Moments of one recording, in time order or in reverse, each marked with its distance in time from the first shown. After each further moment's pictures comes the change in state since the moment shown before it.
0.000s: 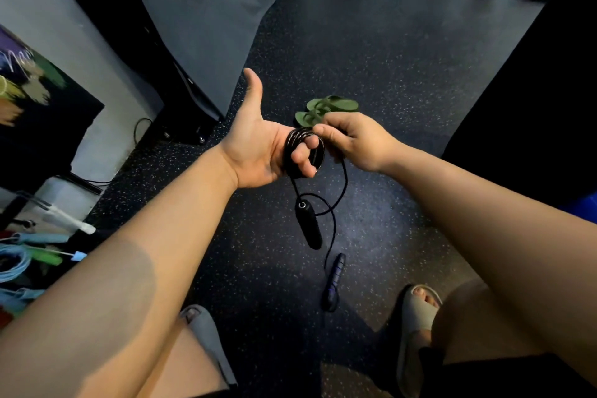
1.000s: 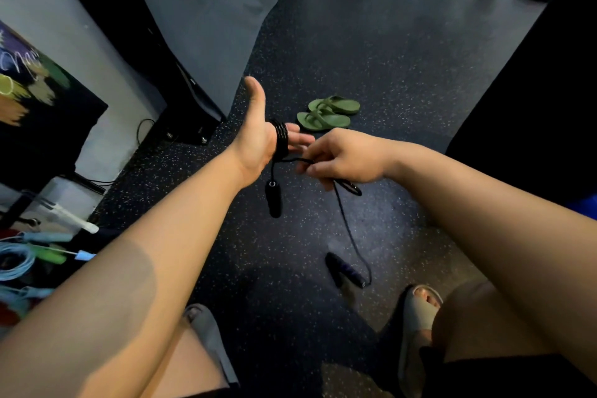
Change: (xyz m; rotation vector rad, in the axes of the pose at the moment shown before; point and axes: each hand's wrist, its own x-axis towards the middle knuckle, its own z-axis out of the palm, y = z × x) left_hand 0.018 -0.016 -0.009 0.218 0.434 0.143; right_hand -0.004 -0.030 0.003 -0.061 -0.428 0.102
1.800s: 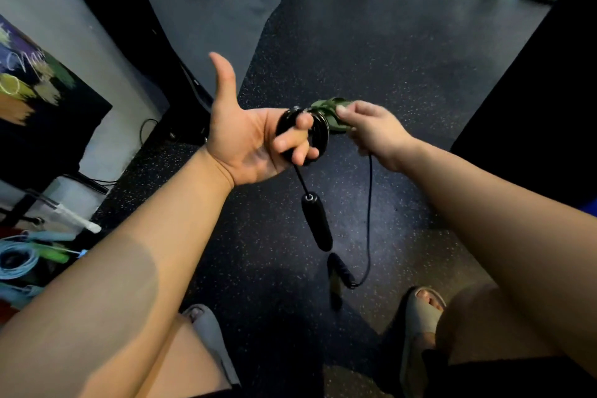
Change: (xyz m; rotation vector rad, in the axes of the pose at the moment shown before) left_hand -0.033 0.029 -0.012 -0.419 -0.532 0.066; right_hand 0.012 0.037 -0.011 0.672 0.572 0.222
